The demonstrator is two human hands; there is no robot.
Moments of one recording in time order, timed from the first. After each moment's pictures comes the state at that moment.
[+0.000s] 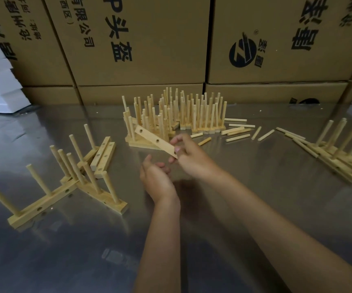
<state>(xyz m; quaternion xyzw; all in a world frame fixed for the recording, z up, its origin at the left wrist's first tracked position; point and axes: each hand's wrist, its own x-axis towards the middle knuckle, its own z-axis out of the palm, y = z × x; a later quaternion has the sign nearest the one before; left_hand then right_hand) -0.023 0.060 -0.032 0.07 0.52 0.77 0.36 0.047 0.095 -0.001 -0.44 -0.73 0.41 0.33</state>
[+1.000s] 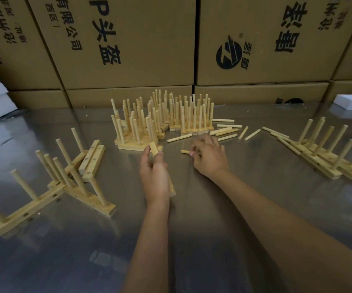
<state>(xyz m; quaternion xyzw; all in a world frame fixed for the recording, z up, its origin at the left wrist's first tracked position) -0.011 0.057 -0.032 0.24 0.54 0.72 0.35 0.111 0.158 -0.050 -0.56 -0.78 0.03 0.28</state>
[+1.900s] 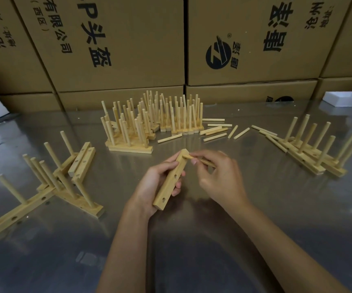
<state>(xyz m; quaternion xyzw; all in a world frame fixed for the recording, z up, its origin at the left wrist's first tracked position) -0.016 0.045 -0.029 0.39 0.38 0.49 0.68 0.152 0.052 -0.023 -0.48 -0.72 0.13 0.49</state>
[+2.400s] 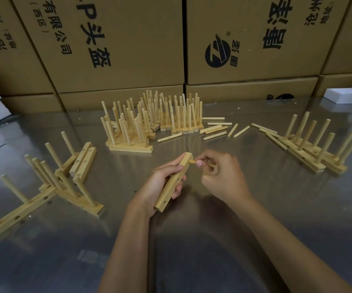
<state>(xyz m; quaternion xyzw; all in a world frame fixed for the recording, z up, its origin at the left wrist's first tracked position) -0.011 0.039 -0.029 0.45 0.42 0.47 0.63 0.158 0.057 -0.022 -0.52 -0.70 0.18 0.44</state>
